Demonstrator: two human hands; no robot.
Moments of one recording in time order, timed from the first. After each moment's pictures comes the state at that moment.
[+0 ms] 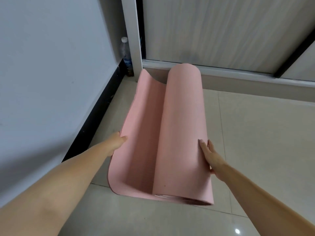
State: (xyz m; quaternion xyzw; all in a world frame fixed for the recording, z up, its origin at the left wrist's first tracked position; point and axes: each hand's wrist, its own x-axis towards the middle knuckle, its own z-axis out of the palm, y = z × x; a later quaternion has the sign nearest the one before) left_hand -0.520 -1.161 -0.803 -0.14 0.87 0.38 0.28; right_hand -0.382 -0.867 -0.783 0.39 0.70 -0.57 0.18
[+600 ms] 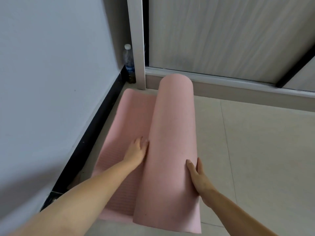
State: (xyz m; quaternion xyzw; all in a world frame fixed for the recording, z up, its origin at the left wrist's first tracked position) left_hand -0.515 -1.120 -0.821 -0.02 0.90 0.39 0.22; right_hand -0.382 -0.932 -0.806 0.35 0.72 -0.58 0.16
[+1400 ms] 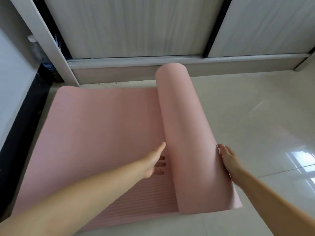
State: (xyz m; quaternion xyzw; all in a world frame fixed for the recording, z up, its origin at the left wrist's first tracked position) left_hand -0.410 -0.930 -0.820 -0.08 0.64 0.50 0.58; right_hand -0.252 -0.738 -0.803 0.55 0.66 -0.51 -0.05
